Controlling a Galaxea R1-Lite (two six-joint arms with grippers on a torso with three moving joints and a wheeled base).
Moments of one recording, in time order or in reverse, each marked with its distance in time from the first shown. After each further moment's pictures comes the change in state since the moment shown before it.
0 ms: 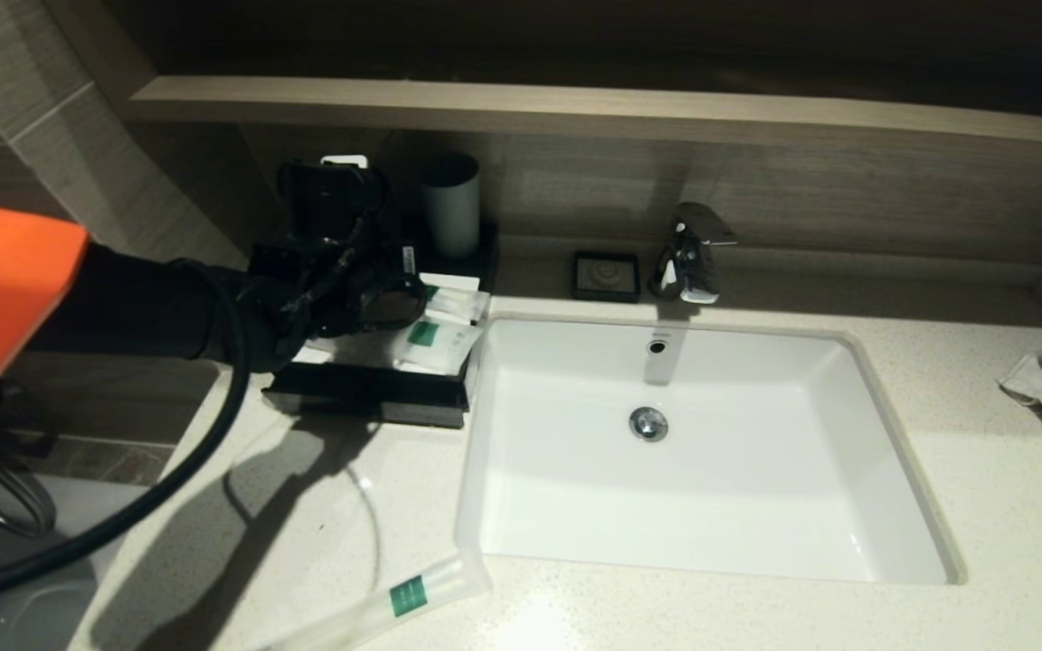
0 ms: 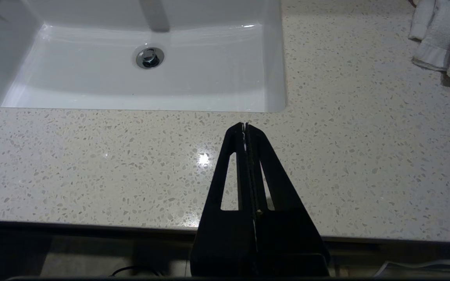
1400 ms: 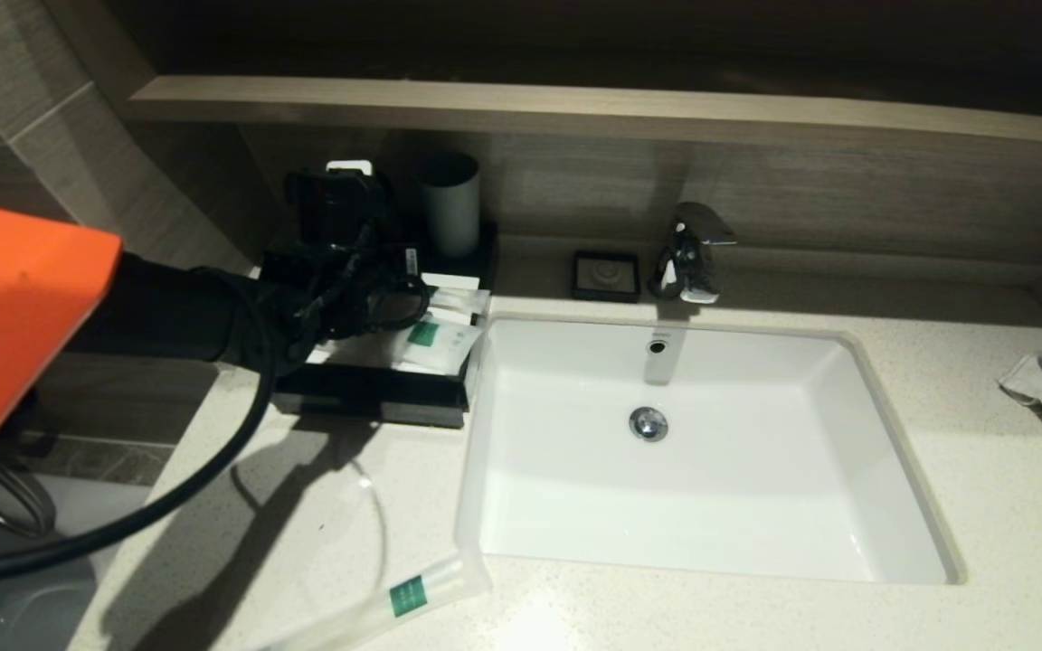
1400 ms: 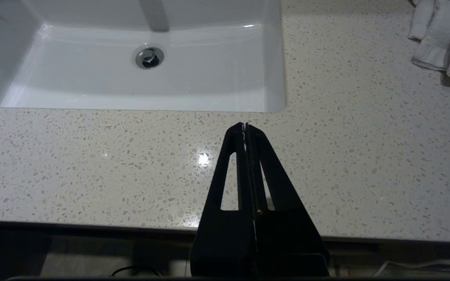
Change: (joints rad) left arm 0.010 0.036 -0.014 -0.047 0.000 0.019; right arm 0.000 0.000 0.000 0.000 -0.001 0.000
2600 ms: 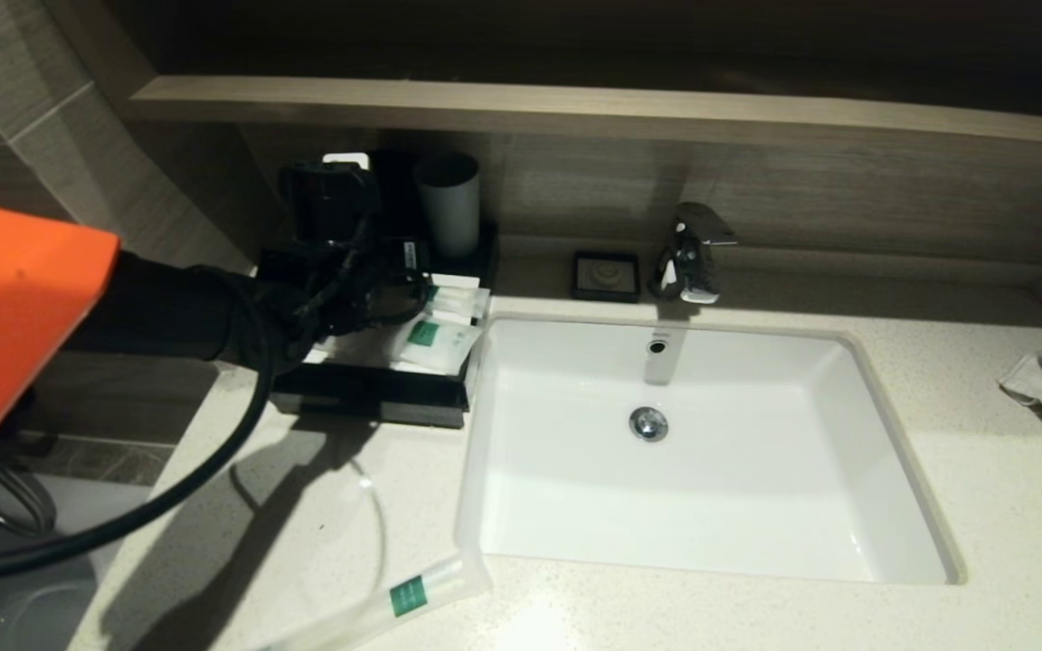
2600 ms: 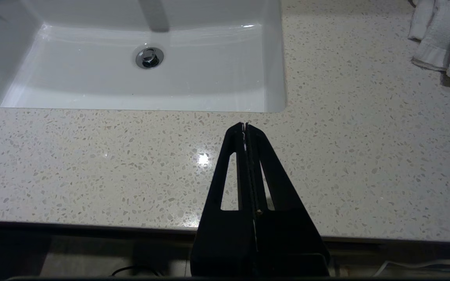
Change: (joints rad) left arm 0.001 -0.003 -0.003 -0.030 0.000 0.010; right arm 0.000 0.000 0.000 0.000 0.001 0.000
